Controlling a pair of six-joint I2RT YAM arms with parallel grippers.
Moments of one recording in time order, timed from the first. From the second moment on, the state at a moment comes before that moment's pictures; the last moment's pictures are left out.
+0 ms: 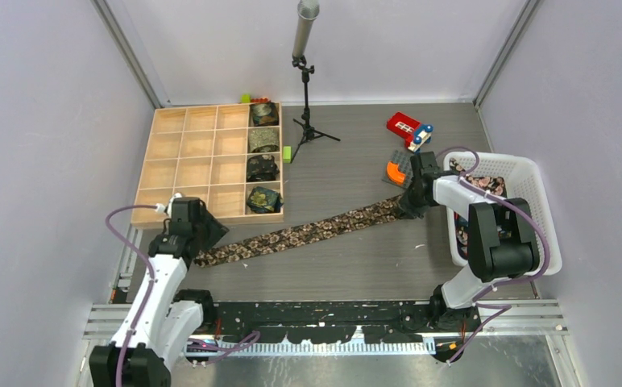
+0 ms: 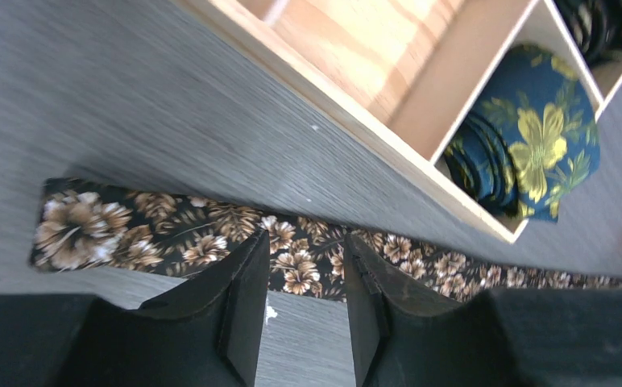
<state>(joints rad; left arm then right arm) -0.04 0.76 0.52 -0.64 -0.08 -0.83 0.11 1.60 0.89 -0.50 0.02 0.76</state>
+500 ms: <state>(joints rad) -0.27 0.99 0.49 -0.43 0.08 -0.79 0.09 1.54 0.84 -0.59 0.08 0.71</state>
